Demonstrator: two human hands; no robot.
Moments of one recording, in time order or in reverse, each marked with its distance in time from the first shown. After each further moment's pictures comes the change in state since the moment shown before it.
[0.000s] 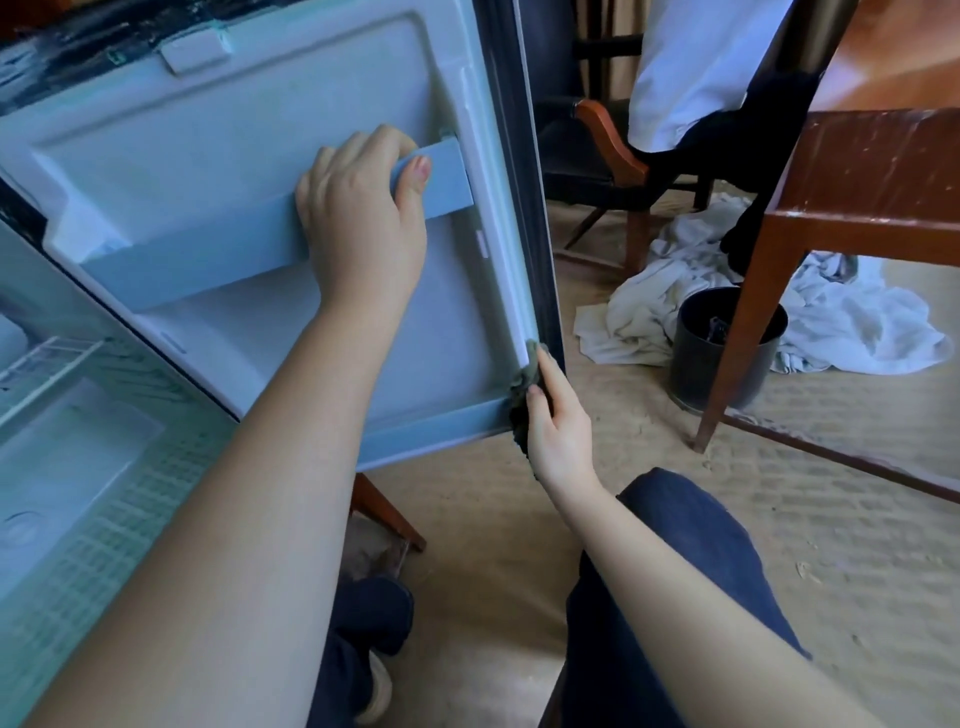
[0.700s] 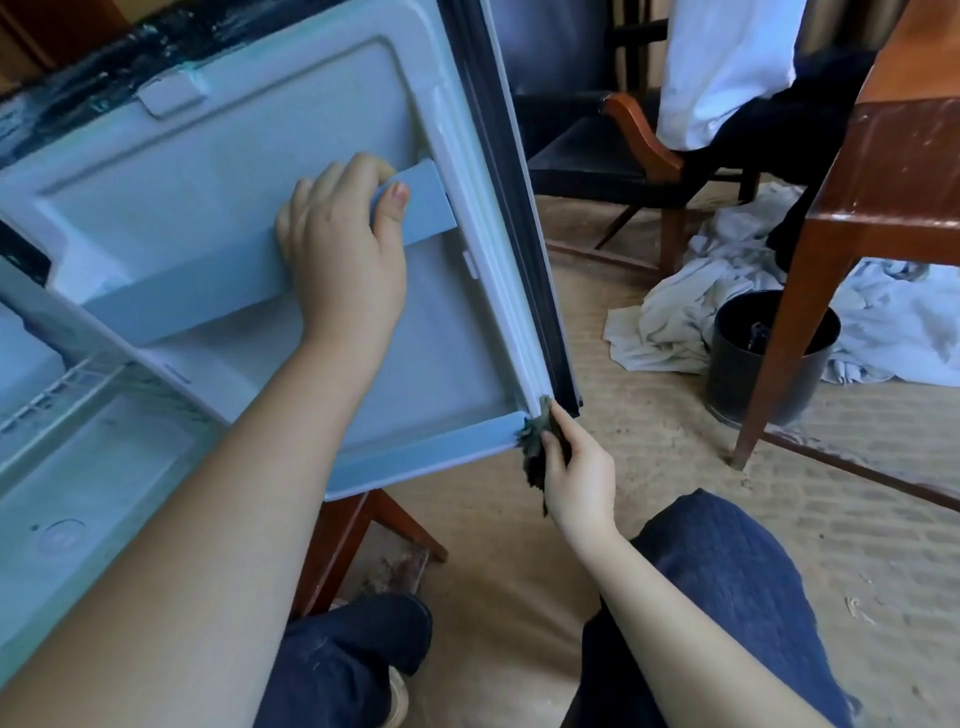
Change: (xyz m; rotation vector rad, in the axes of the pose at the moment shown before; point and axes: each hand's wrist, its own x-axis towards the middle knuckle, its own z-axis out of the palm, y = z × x) left_hand 0.006 -0.001 0.011 0.108 -0.033 -0.012; right_hand 0.014 0.039 -0.015 -0.131 0.000 0.032
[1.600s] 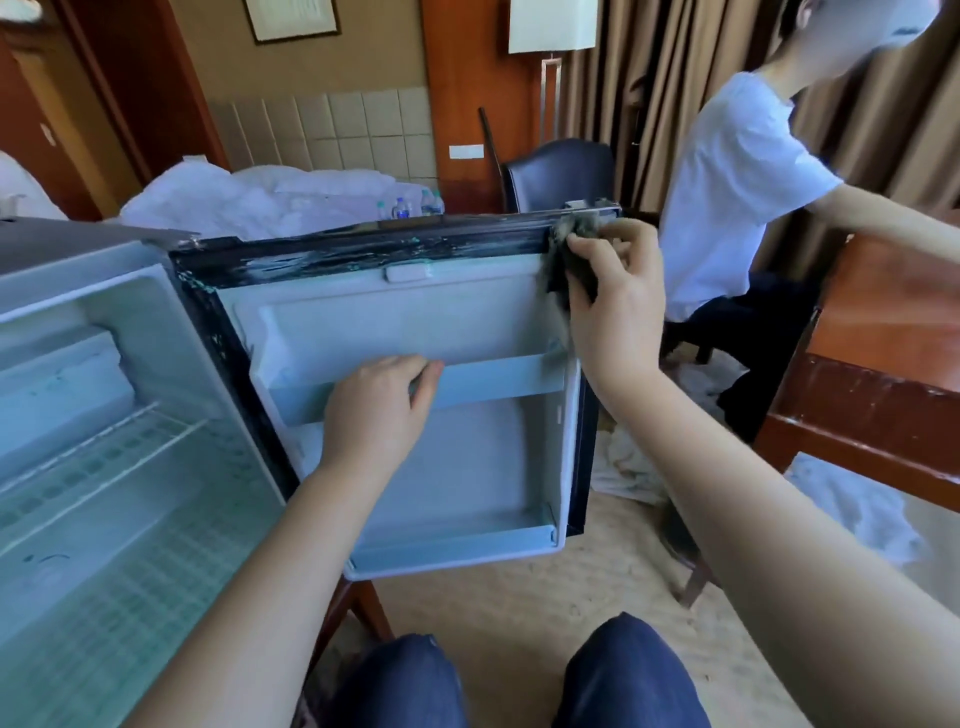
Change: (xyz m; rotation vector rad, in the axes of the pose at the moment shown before) left_hand -0.001 -0.079 -0.057 -0.031 -0.155 -0.057; right_hand 0.107 -0.295 -0.005 -0.463 0.420 -0.957
